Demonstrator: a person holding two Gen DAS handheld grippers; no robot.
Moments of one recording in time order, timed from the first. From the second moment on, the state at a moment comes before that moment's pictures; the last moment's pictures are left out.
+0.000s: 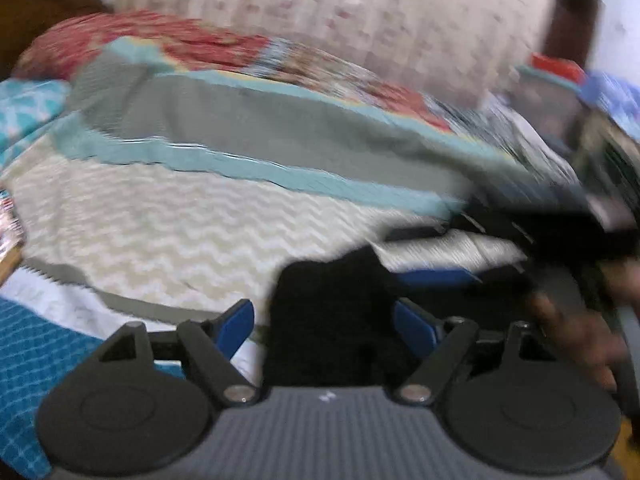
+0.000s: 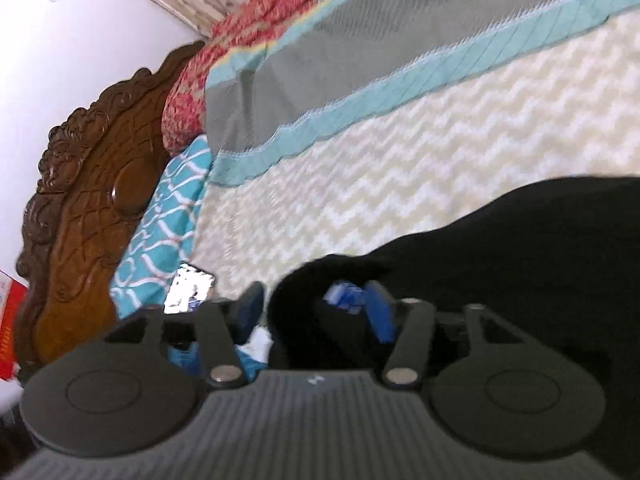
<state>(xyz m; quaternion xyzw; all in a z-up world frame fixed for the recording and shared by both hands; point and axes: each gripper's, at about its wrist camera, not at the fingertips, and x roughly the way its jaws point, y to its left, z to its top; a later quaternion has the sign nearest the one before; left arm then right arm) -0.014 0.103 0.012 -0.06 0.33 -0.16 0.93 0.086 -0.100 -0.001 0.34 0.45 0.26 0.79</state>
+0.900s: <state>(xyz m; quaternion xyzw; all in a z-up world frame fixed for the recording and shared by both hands) 0.012 0.079 -0.037 -0.06 0.43 -0.17 0.88 0.027 -0.136 -0.043 0.26 0.46 0.21 0.82</state>
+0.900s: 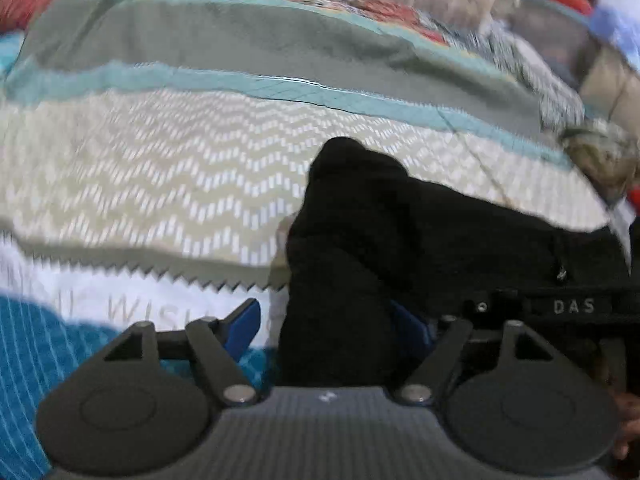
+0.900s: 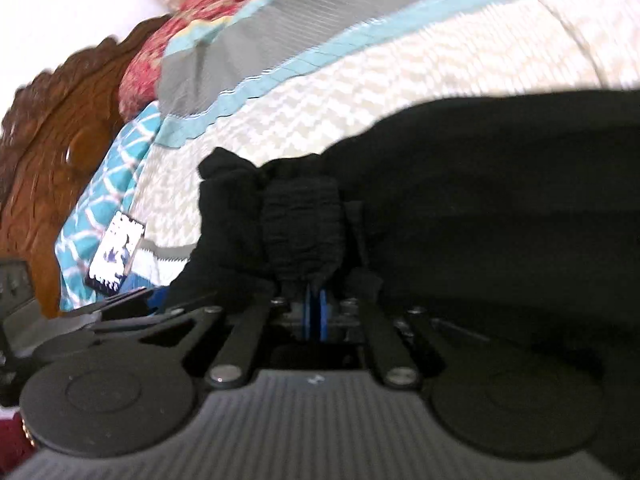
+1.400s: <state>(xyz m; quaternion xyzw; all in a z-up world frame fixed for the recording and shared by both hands) 0.003 0.095 -0.045 -0.13 0.44 -0.17 0.87 0.070 -0.135 -0.054 0.32 0.46 0.20 0.80</state>
